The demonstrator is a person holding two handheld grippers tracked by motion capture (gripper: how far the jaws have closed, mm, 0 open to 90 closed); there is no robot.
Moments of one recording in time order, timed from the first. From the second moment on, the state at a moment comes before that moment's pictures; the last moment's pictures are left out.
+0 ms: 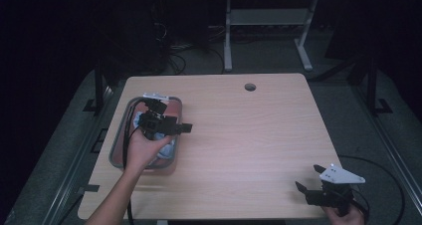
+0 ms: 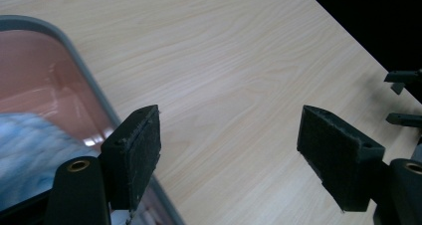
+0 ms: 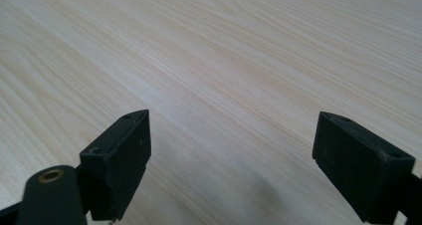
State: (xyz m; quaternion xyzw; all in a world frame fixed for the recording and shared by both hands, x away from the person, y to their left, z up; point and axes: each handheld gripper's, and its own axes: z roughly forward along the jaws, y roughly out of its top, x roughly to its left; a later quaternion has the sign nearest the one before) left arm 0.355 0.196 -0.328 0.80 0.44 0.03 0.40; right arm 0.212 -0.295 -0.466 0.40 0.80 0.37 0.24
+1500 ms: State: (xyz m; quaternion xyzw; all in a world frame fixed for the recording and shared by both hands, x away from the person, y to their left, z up) left arm 0.363 0.293 -0.368 0.75 0.58 0.08 0.33; right arm 0.210 -0.295 -0.466 0.40 0.80 0.37 0.24
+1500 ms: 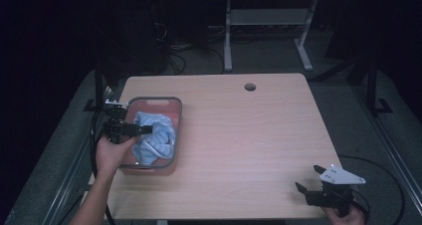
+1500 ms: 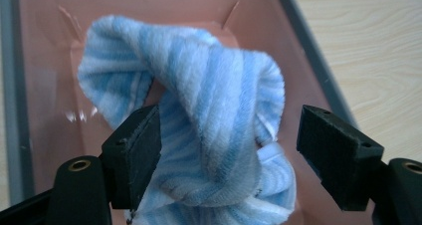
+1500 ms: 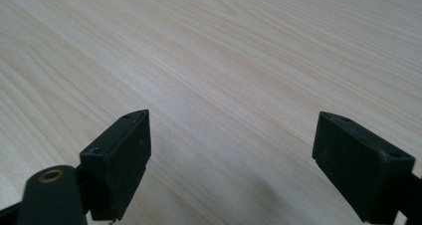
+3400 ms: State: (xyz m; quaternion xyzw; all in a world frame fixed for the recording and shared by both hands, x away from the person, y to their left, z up) left arm 0.341 0.303 -0.342 0.74 0.55 0.11 0.38; right arm 0.208 -0.299 -0.464 0.41 0.80 0.37 0.25
